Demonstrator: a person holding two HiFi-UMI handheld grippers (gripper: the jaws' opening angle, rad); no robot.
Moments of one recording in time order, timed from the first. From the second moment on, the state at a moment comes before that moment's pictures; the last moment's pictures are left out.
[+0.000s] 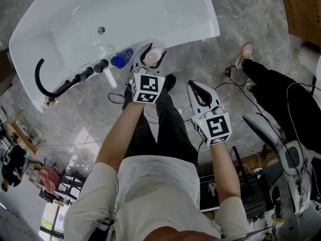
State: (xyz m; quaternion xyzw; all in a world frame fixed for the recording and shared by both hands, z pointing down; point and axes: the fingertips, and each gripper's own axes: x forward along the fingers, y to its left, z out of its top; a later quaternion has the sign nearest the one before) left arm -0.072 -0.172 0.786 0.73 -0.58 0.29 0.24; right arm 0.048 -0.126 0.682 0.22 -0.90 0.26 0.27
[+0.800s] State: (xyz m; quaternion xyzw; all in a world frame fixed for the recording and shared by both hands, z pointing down) left arm -0.072 -0.188 0.826 0.75 -0.56 0.30 0.20; right arm 0.034 -0.119 0.741 0.21 -0.89 0.29 0.28
